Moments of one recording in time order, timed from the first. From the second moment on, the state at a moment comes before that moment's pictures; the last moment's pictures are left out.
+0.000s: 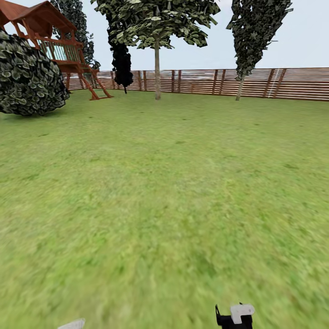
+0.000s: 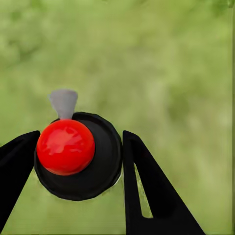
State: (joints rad) left arm -0.37 0.14 -0.23 -0.04 0.50 -0.42 0.01; right arm -0.41 -0.02 0.40 -0.02 -0.22 -0.65 -0.20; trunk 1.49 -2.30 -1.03
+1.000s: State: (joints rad) left arm -0.37 0.15 -0.22 -0.04 0.50 -0.42 0.01; right arm -0.41 -0.02 0.40 -0.02 -0.22 -0.65 -0.20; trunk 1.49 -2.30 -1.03
